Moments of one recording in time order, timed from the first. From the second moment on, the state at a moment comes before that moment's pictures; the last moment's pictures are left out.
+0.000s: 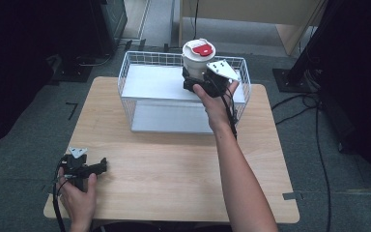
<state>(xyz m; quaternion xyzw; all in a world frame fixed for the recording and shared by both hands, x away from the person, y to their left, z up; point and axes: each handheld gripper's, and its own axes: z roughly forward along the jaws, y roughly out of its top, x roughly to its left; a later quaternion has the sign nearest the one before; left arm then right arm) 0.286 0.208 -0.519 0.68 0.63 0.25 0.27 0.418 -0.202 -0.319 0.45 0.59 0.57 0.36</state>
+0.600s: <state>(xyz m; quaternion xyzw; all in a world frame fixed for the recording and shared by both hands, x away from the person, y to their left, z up) 0.287 0.208 -0.519 0.68 0.63 0.25 0.27 0.397 -0.210 -0.332 0.43 0.60 0.57 0.36</state>
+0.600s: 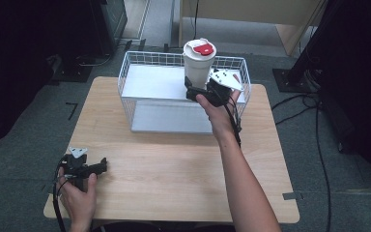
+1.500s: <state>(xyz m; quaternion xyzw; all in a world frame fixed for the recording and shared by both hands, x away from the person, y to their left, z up) 0.287 0.208 -0.519 0.68 0.63 0.25 0.27 0.354 -0.235 -0.346 0.42 0.60 0.57 0.36</state>
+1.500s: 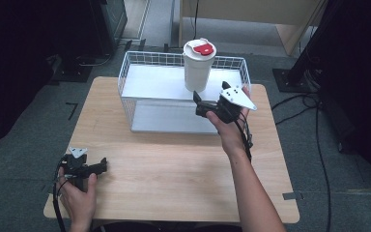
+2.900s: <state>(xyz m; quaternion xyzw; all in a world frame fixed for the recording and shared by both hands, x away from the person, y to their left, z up) 0.287 0.208 -0.519 0.68 0.63 0.25 0.27 0.283 -0.324 -0.407 0.48 0.59 0.54 0.38</state>
